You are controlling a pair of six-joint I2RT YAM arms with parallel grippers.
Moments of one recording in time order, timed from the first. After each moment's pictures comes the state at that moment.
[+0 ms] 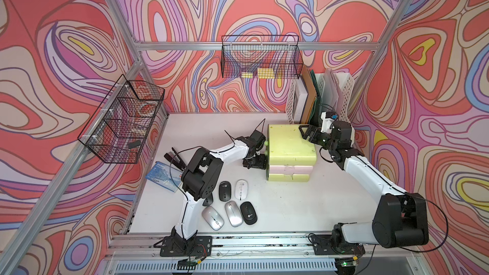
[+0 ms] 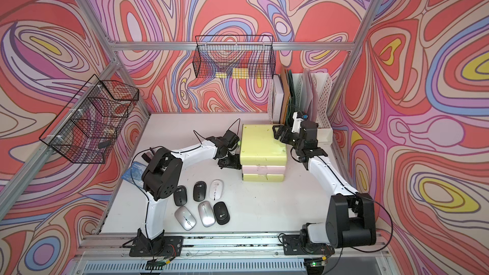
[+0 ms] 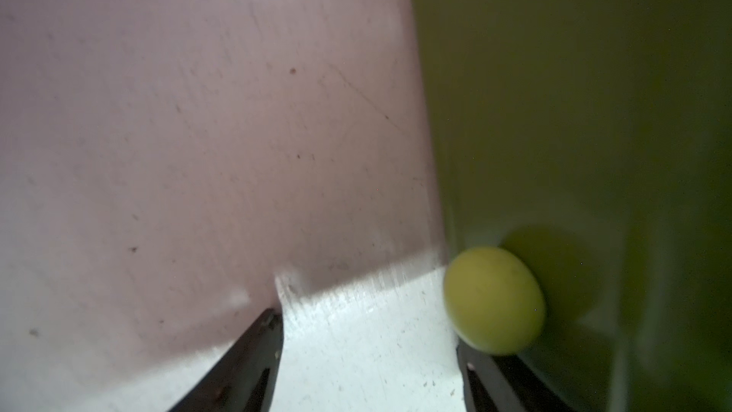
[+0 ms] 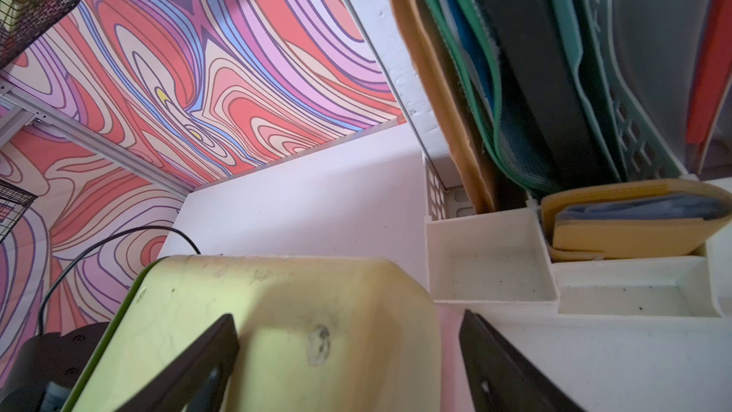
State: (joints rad) left arm -0.64 2.08 1.51 -0.67 0.20 -0.45; right arm 0.05 1.40 0.93 0.01 -0.33 0.41
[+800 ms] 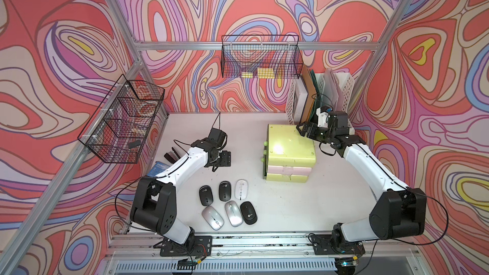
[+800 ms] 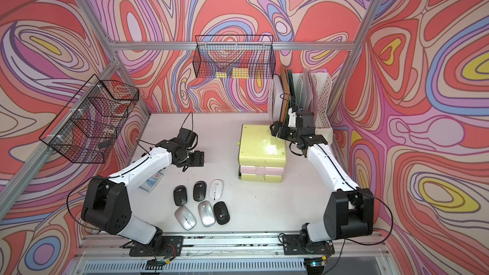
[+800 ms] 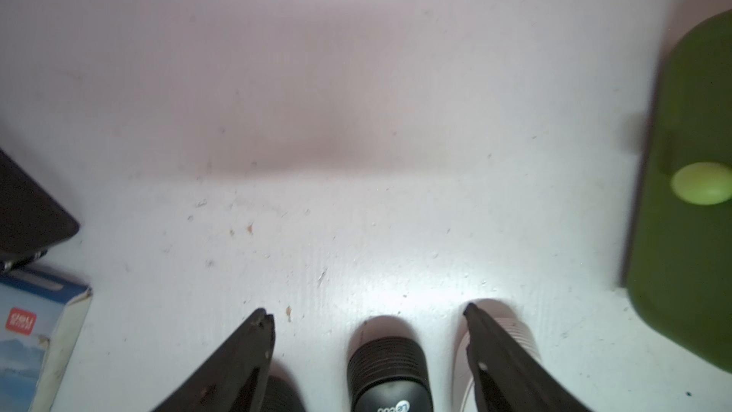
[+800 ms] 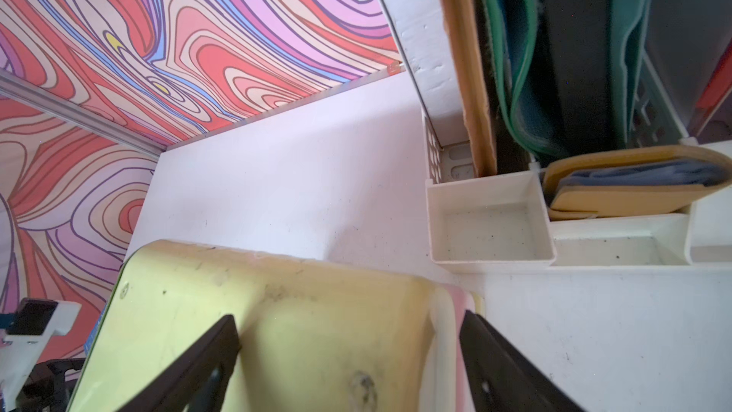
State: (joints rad) left arm -0.34 1.54 1.10 -0.77 -0.06 -0.42; right arm 0.09 1.45 1.21 -0.39 -0.29 0.36
